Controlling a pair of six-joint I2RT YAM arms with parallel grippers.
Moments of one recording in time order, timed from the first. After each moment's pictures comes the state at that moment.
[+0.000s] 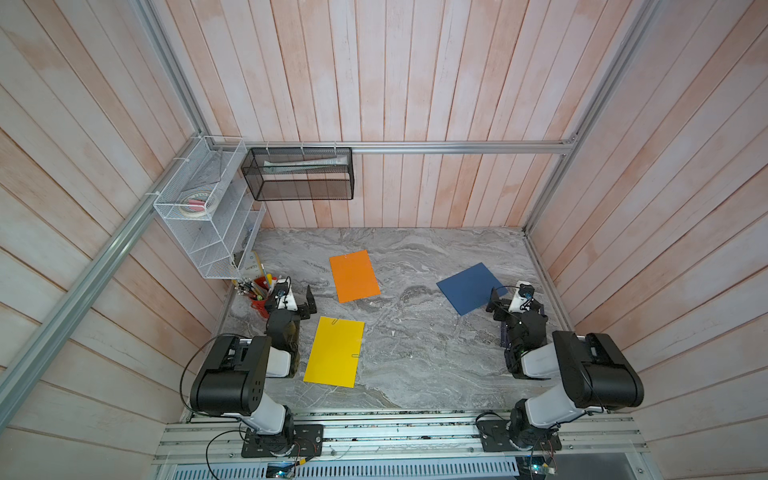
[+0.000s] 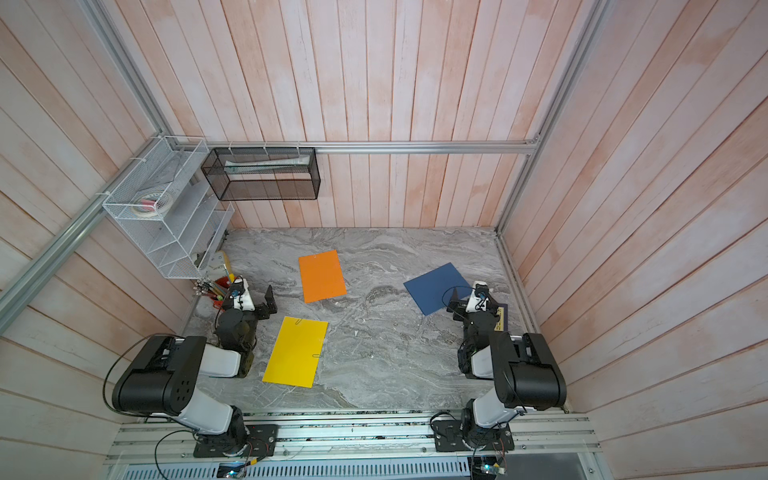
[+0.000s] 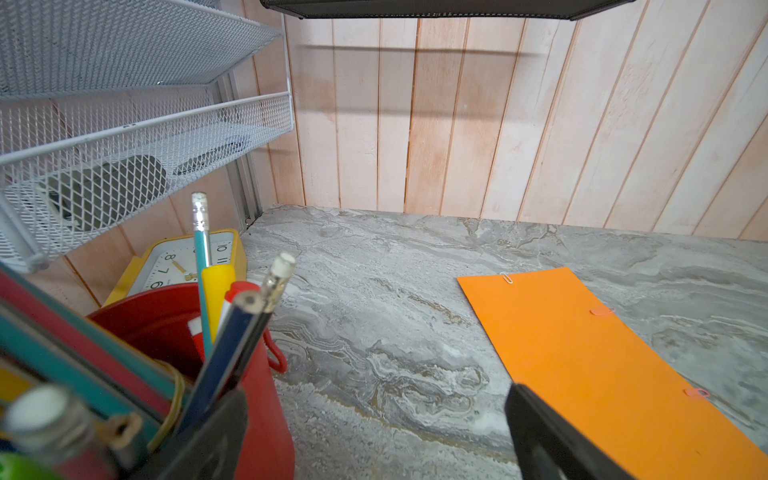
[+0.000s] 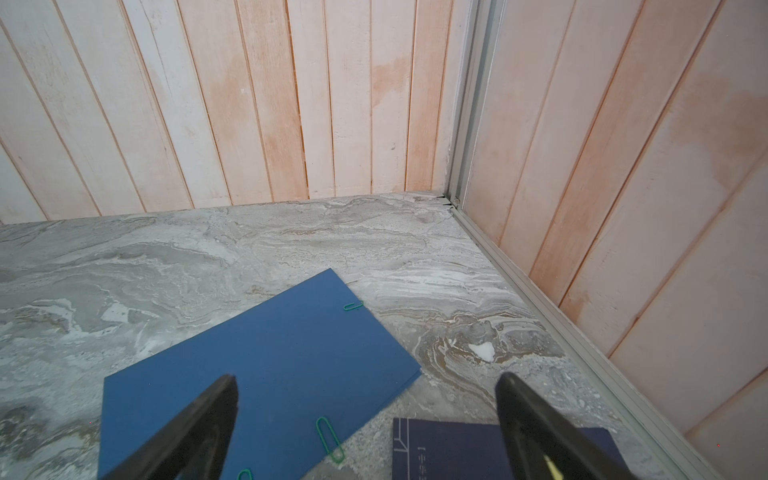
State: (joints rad) left arm -0.02 1.57 0.26 1.21 -0.14 -0.02; right arm -0.04 1.56 0.20 1.27 0.08 0.03
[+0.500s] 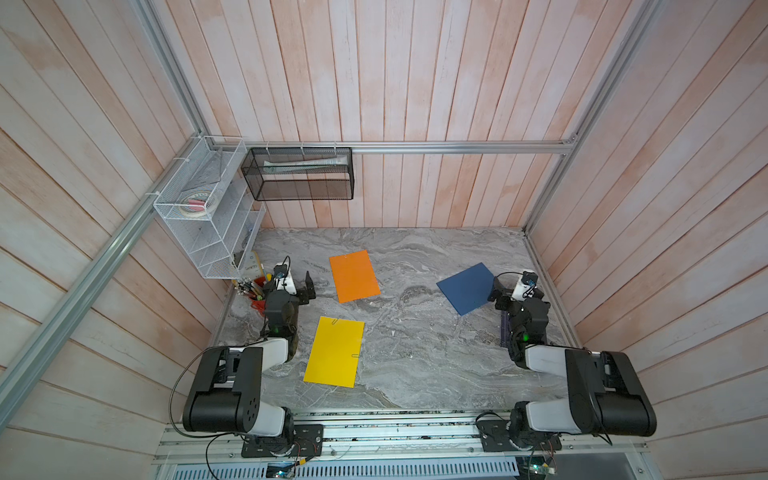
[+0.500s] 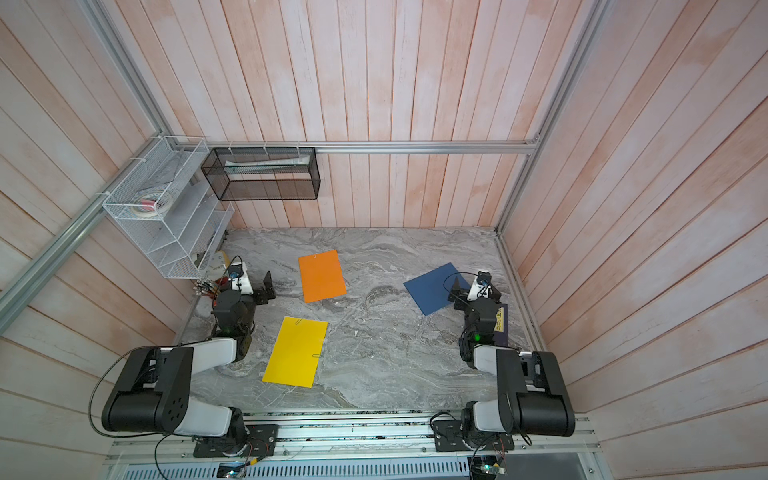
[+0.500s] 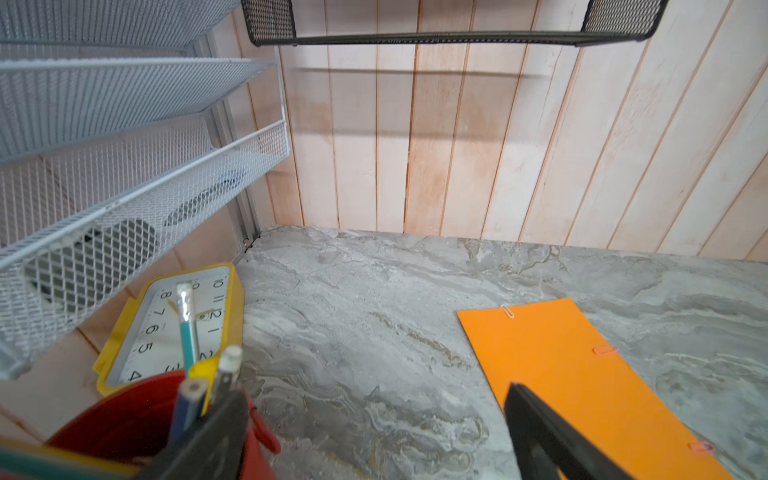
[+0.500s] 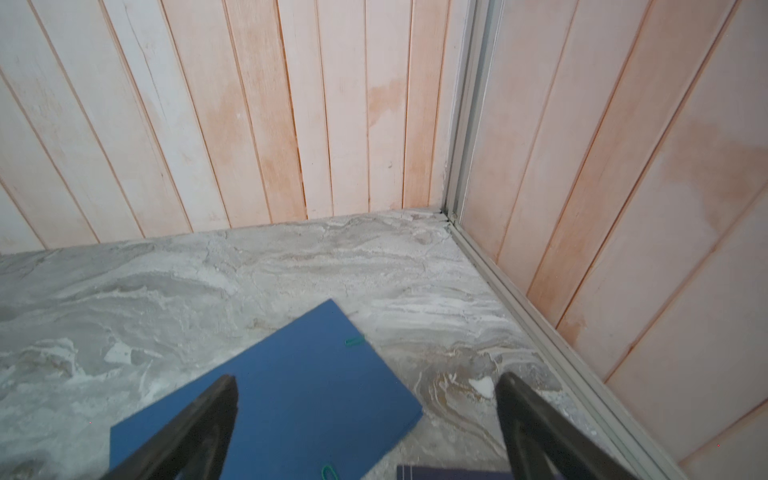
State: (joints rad) left arm -0.02 1.45 0.46 0.85 -0.13 -0.01; right arm -0.01 1.37 0.37 0.89 0.13 0.06
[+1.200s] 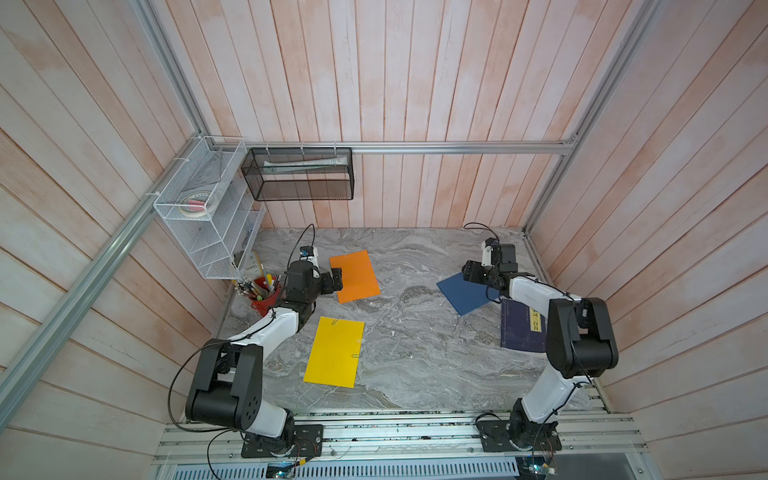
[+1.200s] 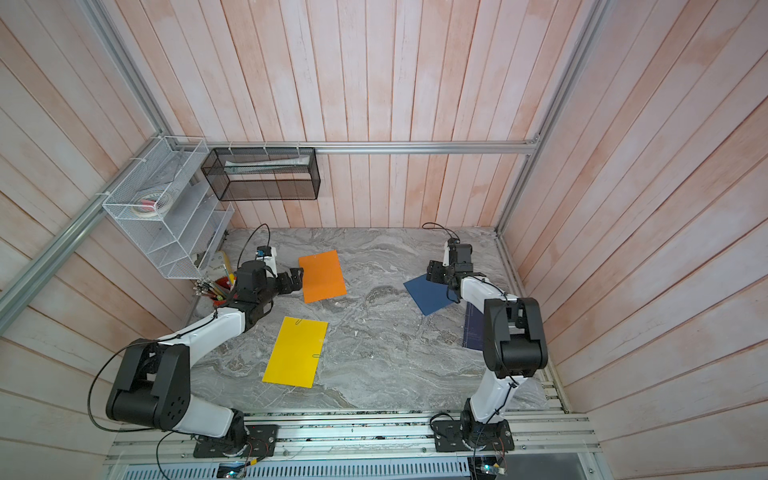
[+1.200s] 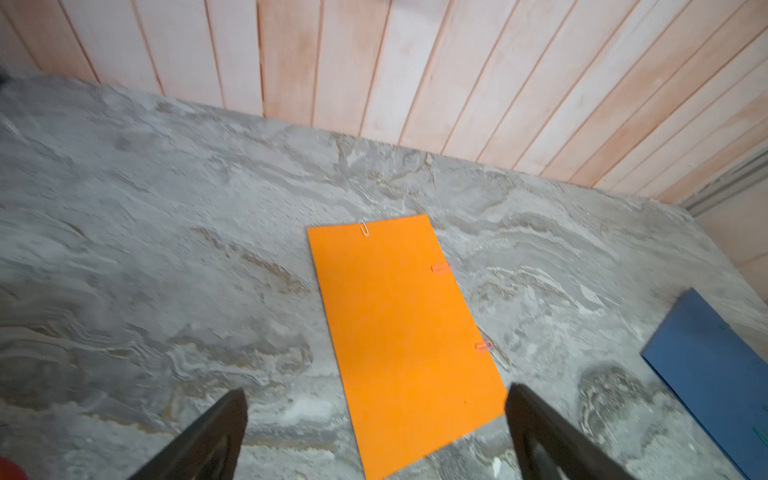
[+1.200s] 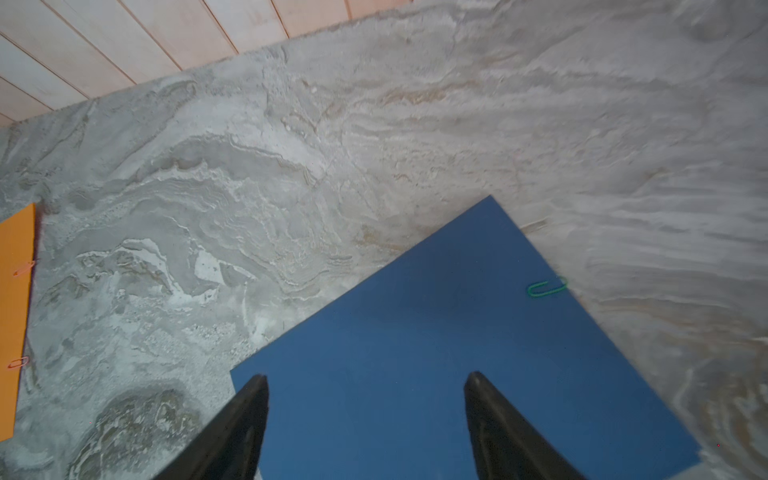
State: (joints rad) left arm -0.19 1.50 0.80 0.19 0.09 -0.29; right arm 0.09 1.82 1.14 -0.11 -0.11 0.24
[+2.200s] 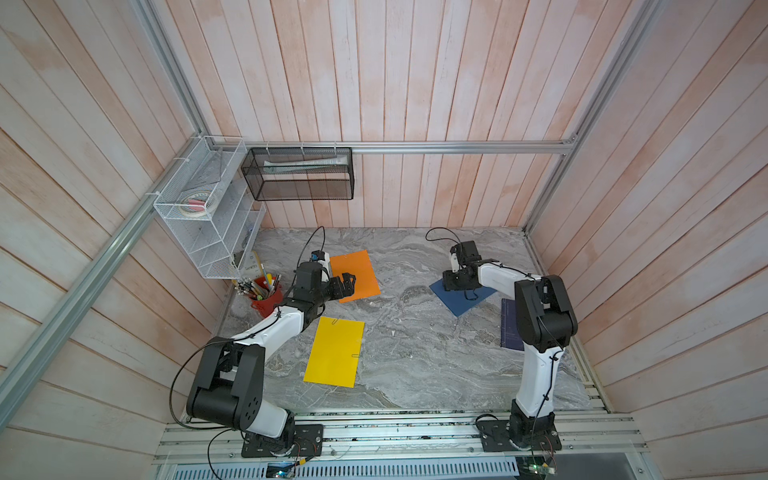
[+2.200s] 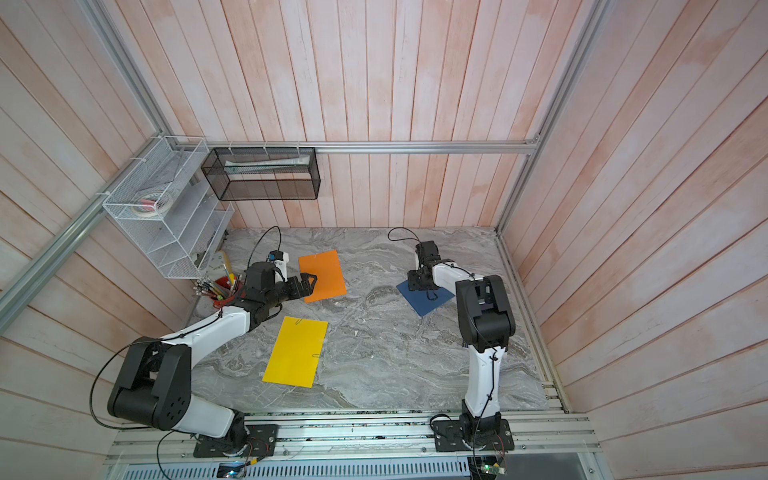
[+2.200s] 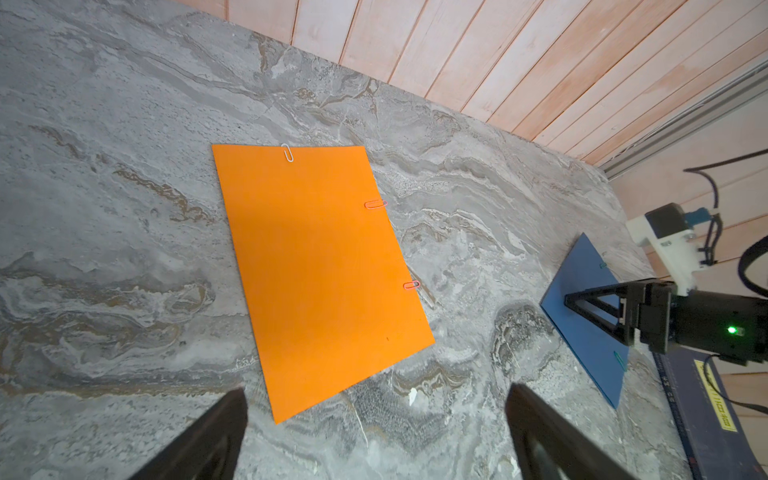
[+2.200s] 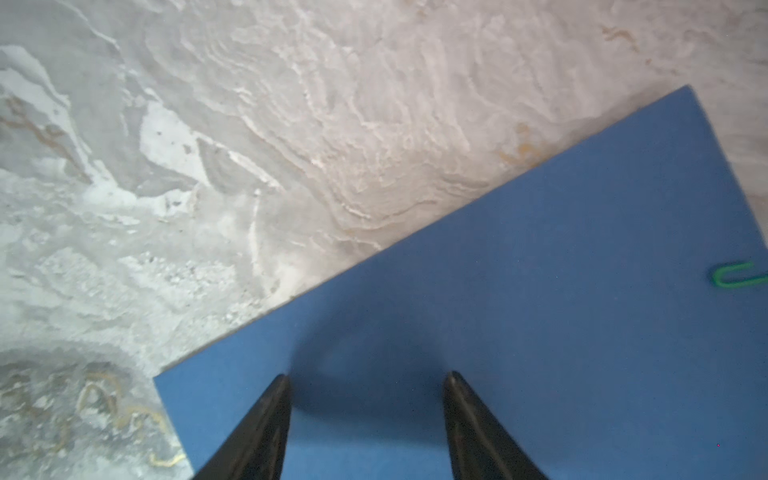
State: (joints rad) left arm -0.23 1.50 0.82 0.10 0.21 -0.40; right arm 0.27 2.04 1.37 -0.40 -0.01 0.13
